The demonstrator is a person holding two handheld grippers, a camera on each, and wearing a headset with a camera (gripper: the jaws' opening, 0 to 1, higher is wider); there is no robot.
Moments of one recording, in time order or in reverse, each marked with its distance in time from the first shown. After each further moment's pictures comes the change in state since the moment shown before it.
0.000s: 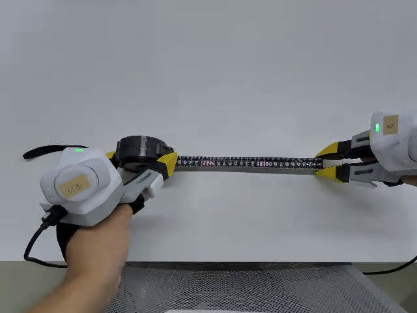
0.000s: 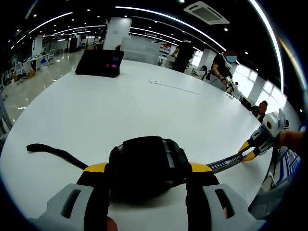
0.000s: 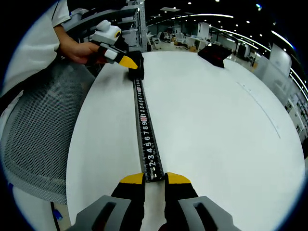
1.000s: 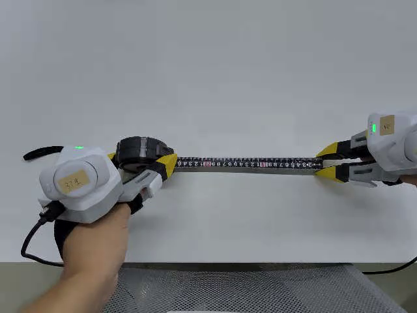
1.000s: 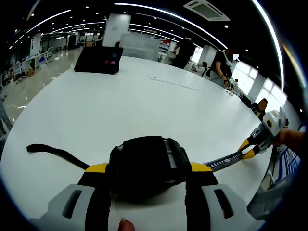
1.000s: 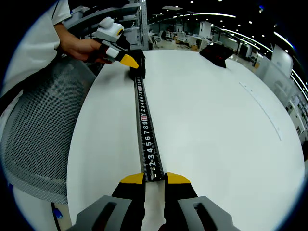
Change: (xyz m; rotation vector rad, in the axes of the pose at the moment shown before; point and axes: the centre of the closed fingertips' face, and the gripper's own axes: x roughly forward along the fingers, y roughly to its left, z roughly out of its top) left arm 0.001 0.001 -0.001 0.001 0.040 -0.003; right arm 0.002 0.001 0.004 -0.004 0.007 0.009
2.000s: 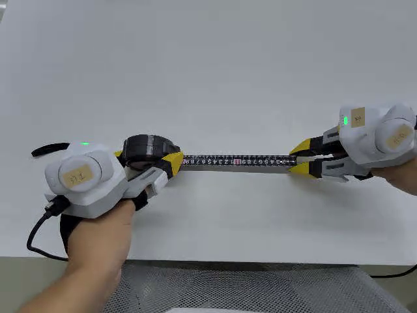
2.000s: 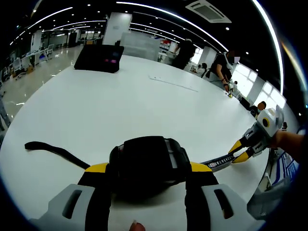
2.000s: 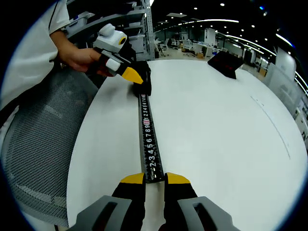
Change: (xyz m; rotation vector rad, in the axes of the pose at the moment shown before) left arm 0.000 0.001 -0.001 -0.025 0.001 -0.017; right arm 0.031 0.006 0.048 -0.022 -0.079 0.059
